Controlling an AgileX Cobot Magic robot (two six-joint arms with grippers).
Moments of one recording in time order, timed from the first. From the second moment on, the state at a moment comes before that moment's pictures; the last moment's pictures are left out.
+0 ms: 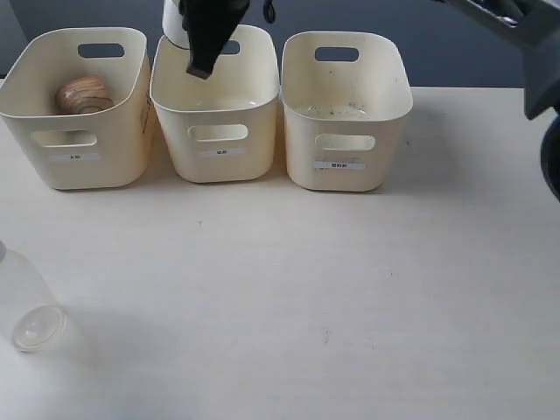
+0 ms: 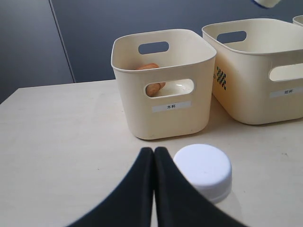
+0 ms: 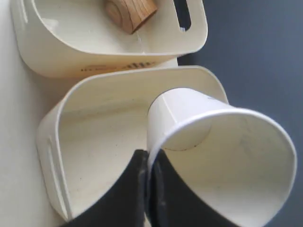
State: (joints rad) left arm -0.16 0.00 0.00 0.04 0.25 0.03; right arm 0.83 2.17 -2.17 0.00 0.85 -0.86
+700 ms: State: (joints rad) left arm -0.16 0.00 0.00 0.04 0.25 0.03; right arm 0.77 2.35 -2.17 0.01 0.83 -0.81
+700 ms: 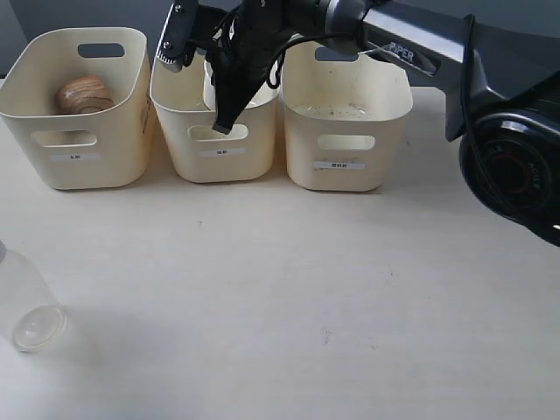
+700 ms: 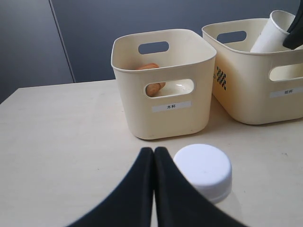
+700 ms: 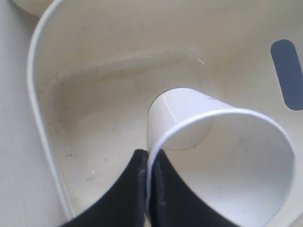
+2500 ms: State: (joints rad) left arm -0.16 0.00 0.00 0.04 0.25 0.03; right arm 0.84 2.13 -1.74 1.30 1.12 -1.82
